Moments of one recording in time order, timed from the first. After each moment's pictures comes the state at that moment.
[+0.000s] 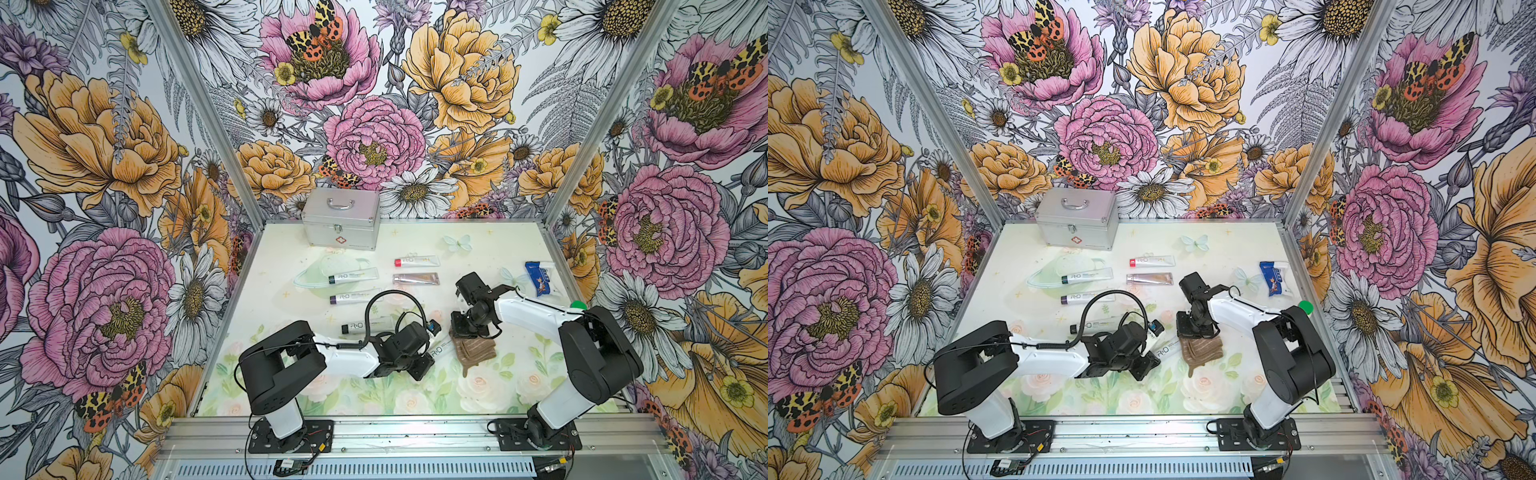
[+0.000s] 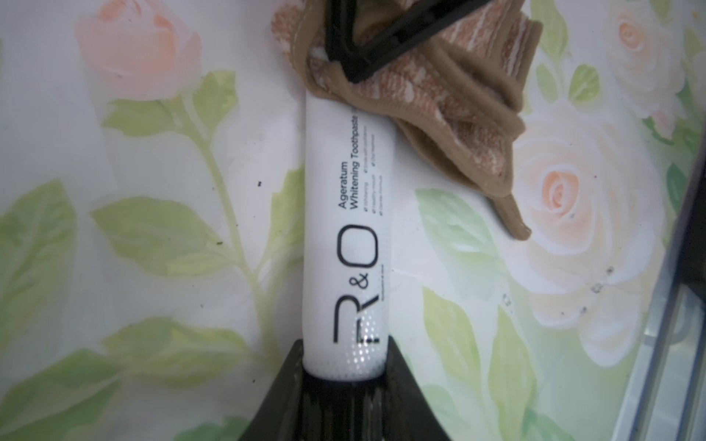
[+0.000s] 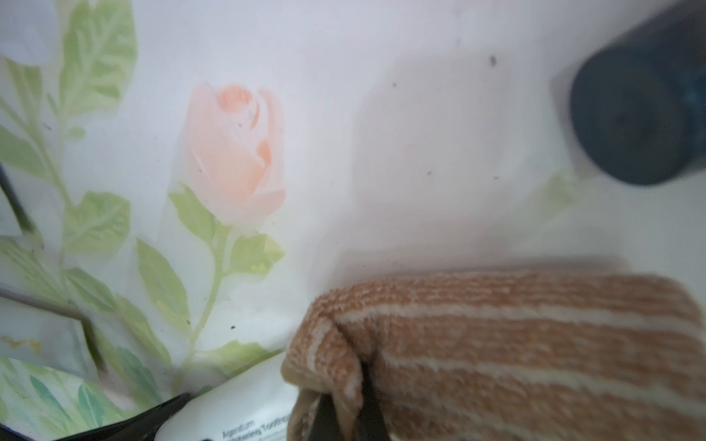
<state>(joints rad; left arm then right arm) -1.07 1.68 0.74 0.03 0.06 -0.28 0.49 1.61 0.91 -0.68 -0.22 0.45</state>
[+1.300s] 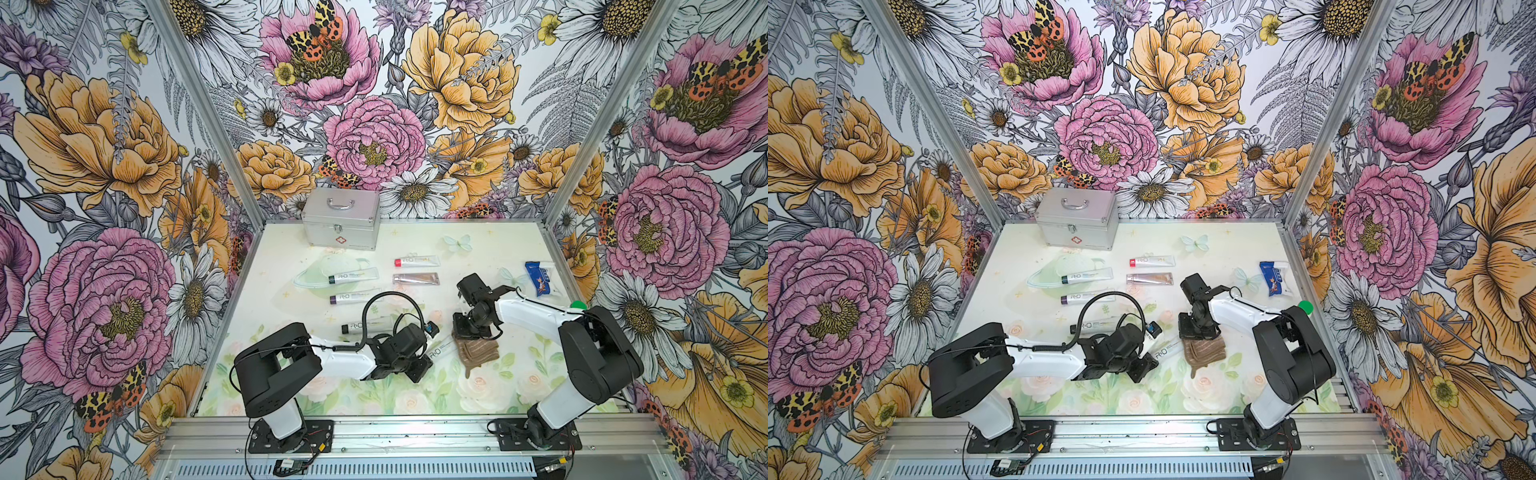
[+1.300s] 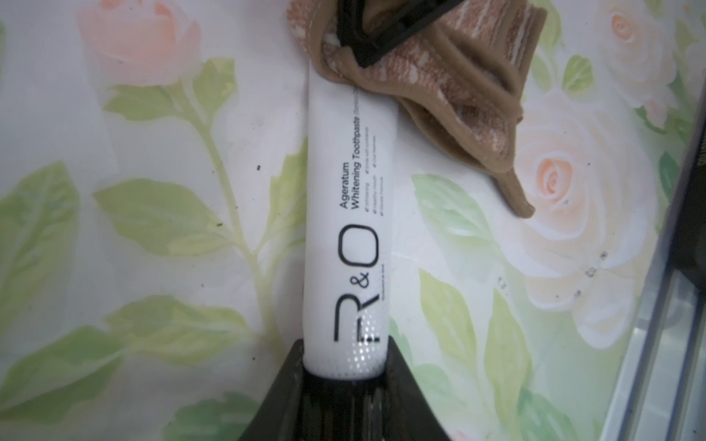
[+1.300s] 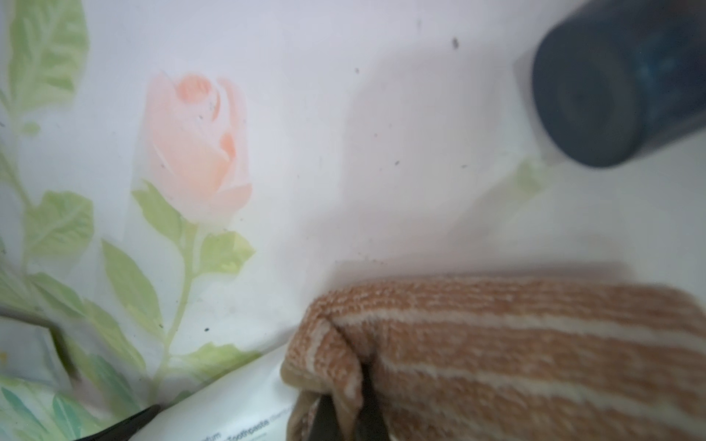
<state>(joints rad) -1.07 1.65 0.71 0.03 0.06 -0.28 0.48 1.62 0.90 -0.69 -0.18 0.45</state>
